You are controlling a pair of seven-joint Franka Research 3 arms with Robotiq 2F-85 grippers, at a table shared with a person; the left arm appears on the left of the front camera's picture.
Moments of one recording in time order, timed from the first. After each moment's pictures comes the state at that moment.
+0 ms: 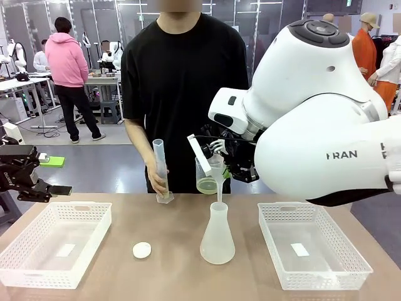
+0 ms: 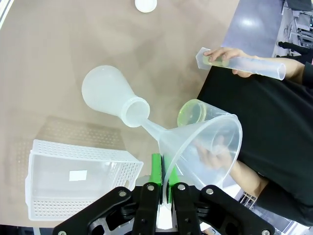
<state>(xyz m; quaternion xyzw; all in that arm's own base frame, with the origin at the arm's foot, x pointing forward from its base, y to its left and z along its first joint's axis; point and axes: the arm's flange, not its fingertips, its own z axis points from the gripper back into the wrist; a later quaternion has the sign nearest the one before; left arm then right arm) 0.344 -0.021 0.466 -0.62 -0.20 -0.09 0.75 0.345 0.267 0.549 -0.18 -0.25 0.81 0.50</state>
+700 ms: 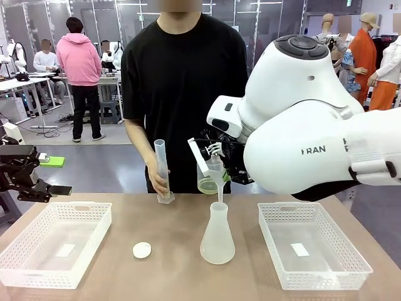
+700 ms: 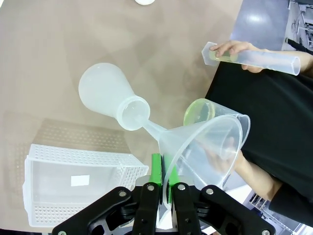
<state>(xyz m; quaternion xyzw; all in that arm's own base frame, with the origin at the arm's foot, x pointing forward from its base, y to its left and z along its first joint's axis) 0.344 -0.021 0.466 -0.62 -0.20 -0.09 0.75 0.374 0.268 0.529 -0.17 -0.23 0.80 0.52</state>
